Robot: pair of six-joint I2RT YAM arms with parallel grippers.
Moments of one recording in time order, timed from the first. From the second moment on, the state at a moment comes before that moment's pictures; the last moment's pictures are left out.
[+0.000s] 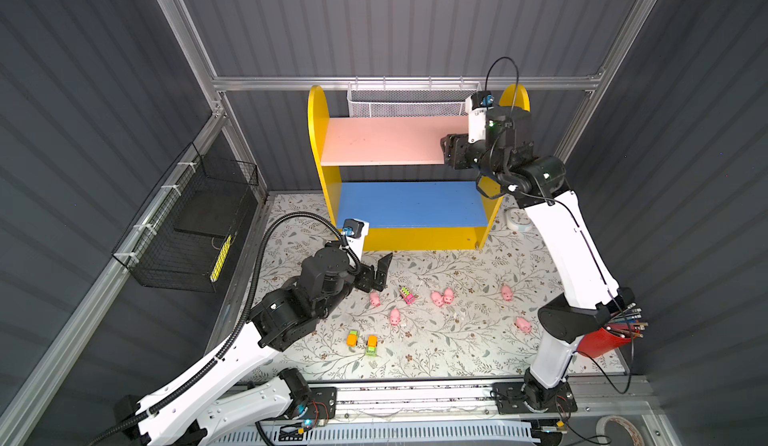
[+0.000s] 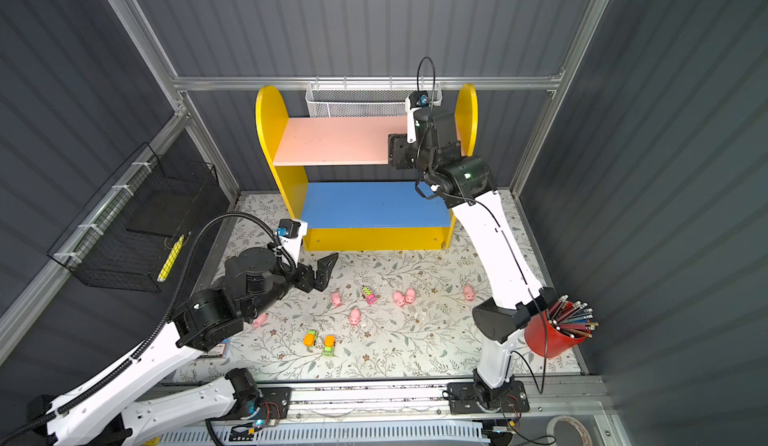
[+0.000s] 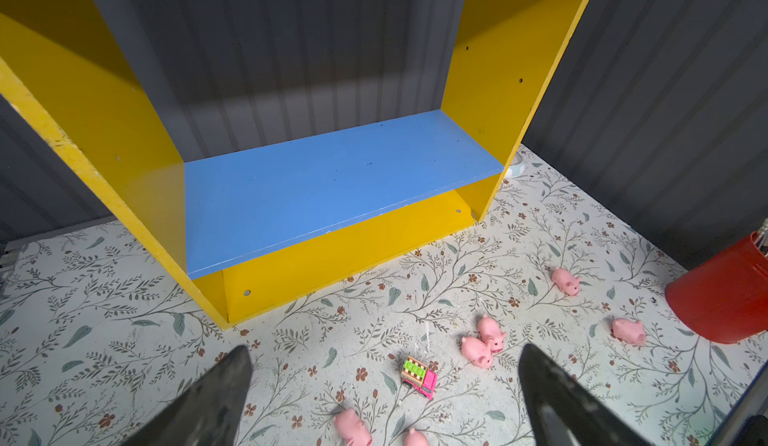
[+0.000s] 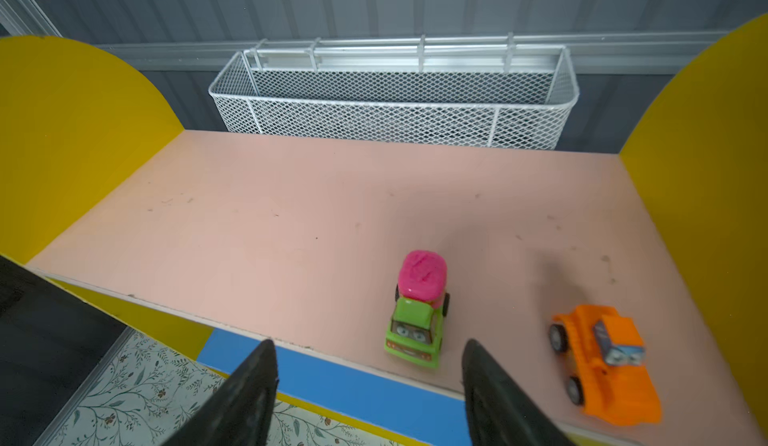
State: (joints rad) left arm -0.92 0.90 1.07 -0.52 -0.35 -0.20; right arm 0.54 1.80 2.44 -0.92 0.22 0.17
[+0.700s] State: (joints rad) left arm -0.92 0.76 0.69 -0.49 -0.24 -0.47; right arm 0.81 1.00 1.13 -0.72 0.38 0.39
